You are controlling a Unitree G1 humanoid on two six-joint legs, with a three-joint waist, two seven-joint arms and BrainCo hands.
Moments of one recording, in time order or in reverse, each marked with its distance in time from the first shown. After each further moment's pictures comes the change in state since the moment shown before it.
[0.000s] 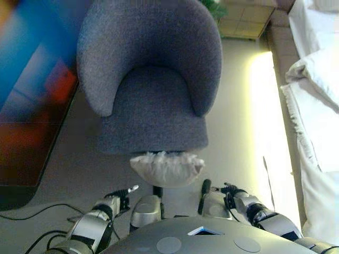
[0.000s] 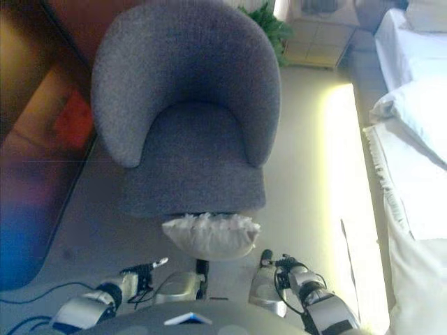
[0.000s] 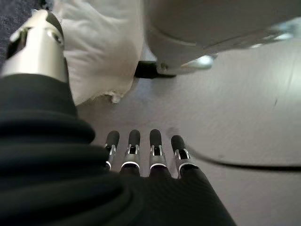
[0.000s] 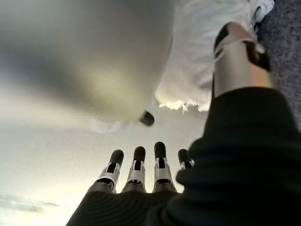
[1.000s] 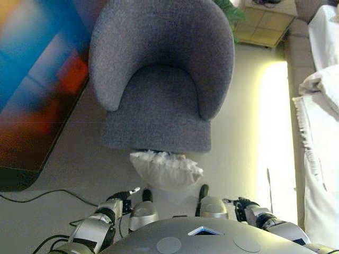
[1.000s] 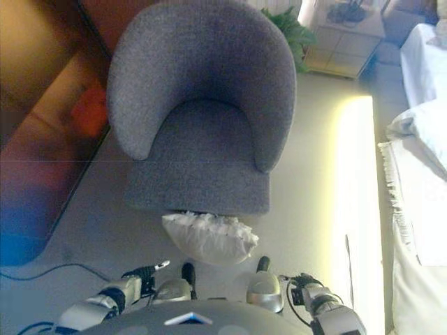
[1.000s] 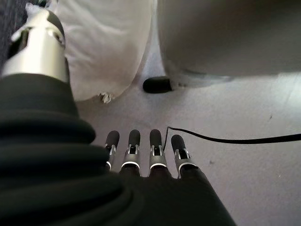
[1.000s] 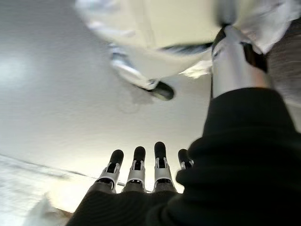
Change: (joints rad) left arm -0.012 -0.012 -0.002 0.001 0.089 -0.040 0.040; right arm 0.004 -0.047 -0.033 0.020 0.064 -0.020 -0.011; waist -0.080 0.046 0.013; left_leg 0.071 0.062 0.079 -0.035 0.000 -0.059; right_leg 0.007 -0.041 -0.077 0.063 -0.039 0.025
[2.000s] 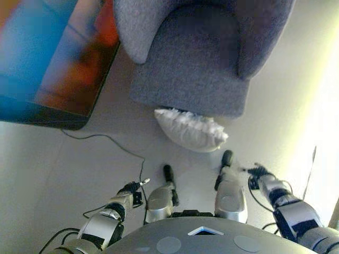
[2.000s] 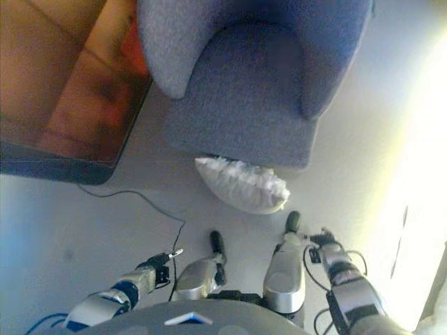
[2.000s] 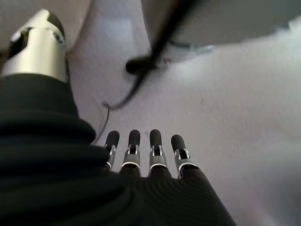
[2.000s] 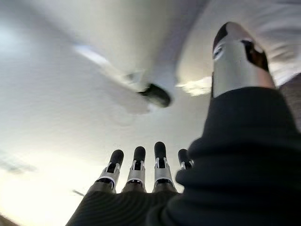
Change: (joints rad) left arm -0.050 -0.088 -0.036 -0.019 -0.041 -0.113 -0.027; right arm -0.232 -0.152 -0.024 -0.039 0.005 -0.001 -0.139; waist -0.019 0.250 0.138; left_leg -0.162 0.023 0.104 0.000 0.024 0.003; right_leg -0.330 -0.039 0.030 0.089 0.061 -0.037
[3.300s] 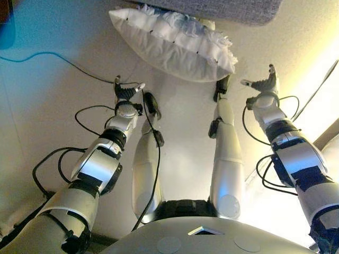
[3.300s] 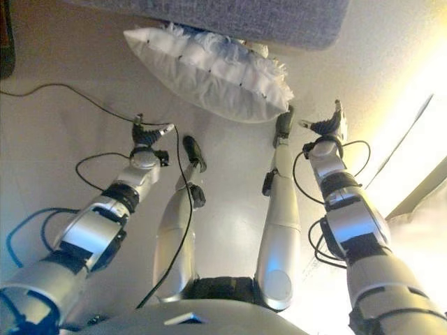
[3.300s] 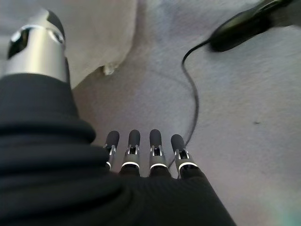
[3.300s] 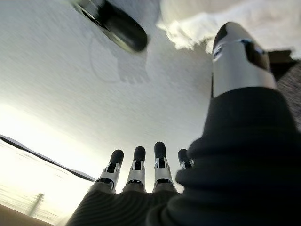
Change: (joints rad) left arm -0.672 0.162 -0.217 -0.142 -0.043 -0.156 0.477; right arm -0.593 -0.070 0.147 -0.066 -0.044 -0.106 -0.313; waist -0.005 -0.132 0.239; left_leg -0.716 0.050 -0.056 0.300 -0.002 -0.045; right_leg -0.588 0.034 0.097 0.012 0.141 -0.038
